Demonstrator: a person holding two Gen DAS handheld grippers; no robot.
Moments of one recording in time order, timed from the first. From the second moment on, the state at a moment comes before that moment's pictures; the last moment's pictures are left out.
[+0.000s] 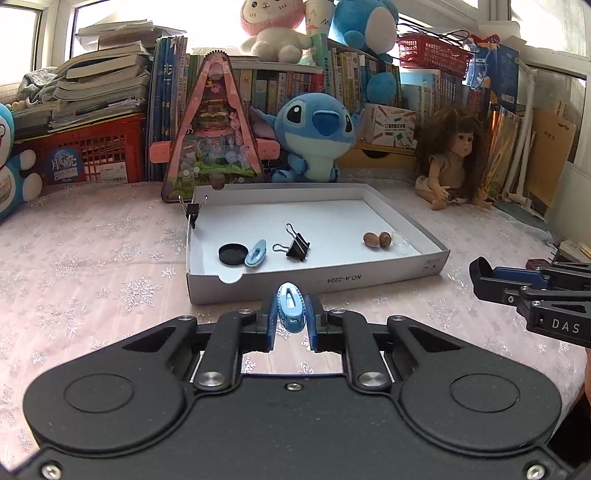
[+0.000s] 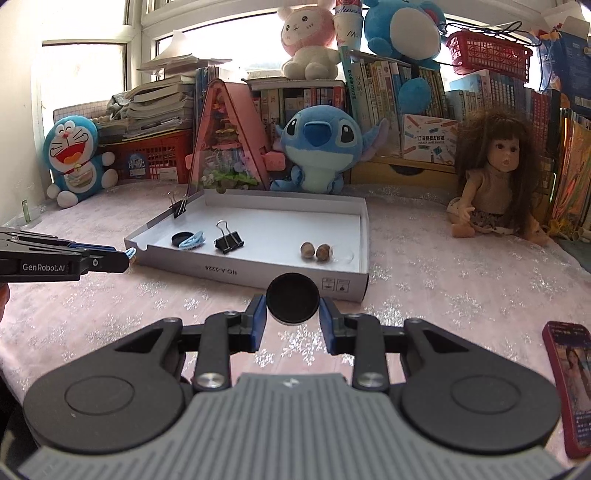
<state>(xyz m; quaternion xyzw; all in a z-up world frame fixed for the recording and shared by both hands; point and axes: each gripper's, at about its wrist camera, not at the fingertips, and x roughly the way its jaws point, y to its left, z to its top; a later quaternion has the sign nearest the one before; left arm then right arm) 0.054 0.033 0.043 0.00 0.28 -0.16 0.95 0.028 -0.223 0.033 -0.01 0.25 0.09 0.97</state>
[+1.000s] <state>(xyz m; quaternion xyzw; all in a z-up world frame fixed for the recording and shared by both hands) 0.179 0.036 0.029 0.01 0.30 -0.09 0.95 0.142 -0.205 0.030 0.01 0.25 0.08 0.96</state>
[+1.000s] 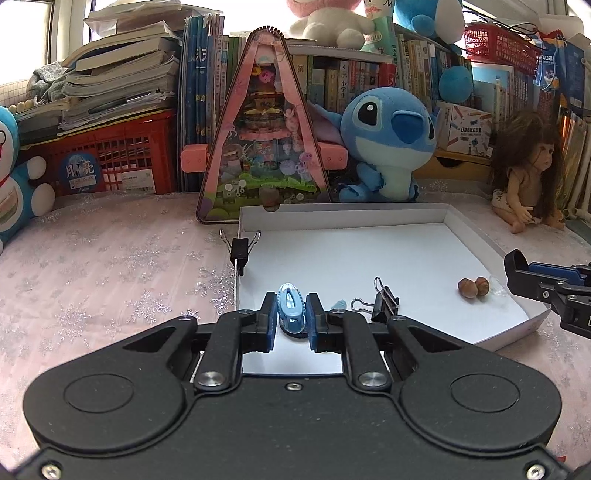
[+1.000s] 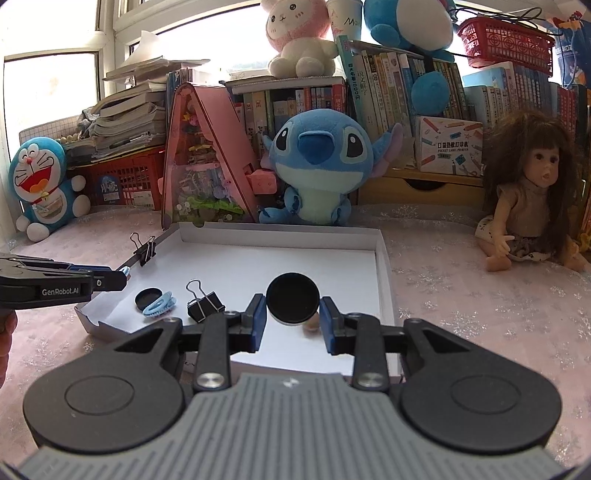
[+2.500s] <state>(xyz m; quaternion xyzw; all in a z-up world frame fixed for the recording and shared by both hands) 0.220 0.021 -0.002 0.03 0.34 -0.05 0.94 0.195 -0.185 -0.004 -0.02 0.32 0.08 0.94</state>
